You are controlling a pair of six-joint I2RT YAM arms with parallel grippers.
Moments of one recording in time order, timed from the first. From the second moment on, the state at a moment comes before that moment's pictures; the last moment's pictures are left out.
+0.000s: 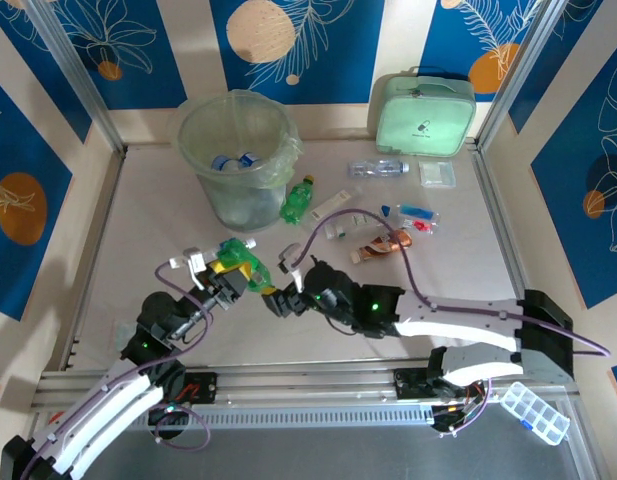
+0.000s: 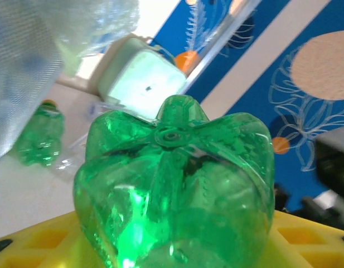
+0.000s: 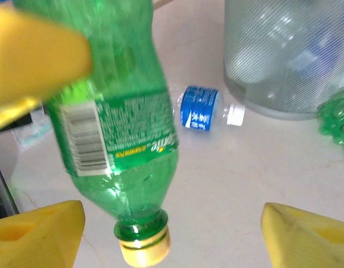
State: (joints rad) left arm -0.58 0.39 0.14 0.31 0.16 -0.68; right arm 1.21 1.23 0.82 -0.06 0.30 0.26
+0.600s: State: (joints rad) left arm -0.57 0.81 1.06 -0.35 0.00 -0.60; right arm 0.90 1.20 0.66 -0.04 0.28 0.47
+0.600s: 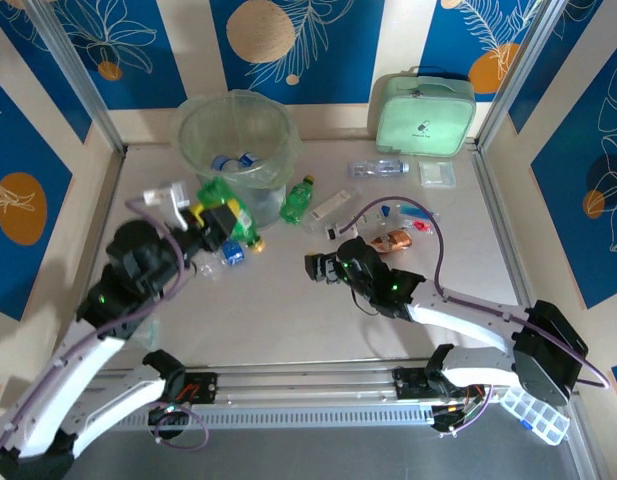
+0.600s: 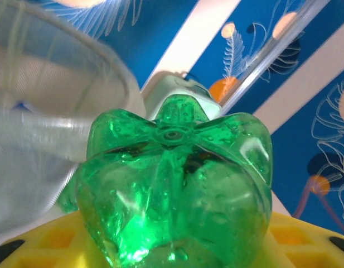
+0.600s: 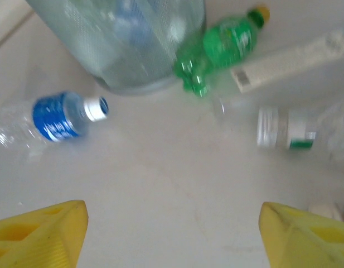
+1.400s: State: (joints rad) left arm -0.21 2.08 2.55 -1.22 0.04 -0.55; right arm 1.10 1.34 0.78 -0.03 0.42 0.36
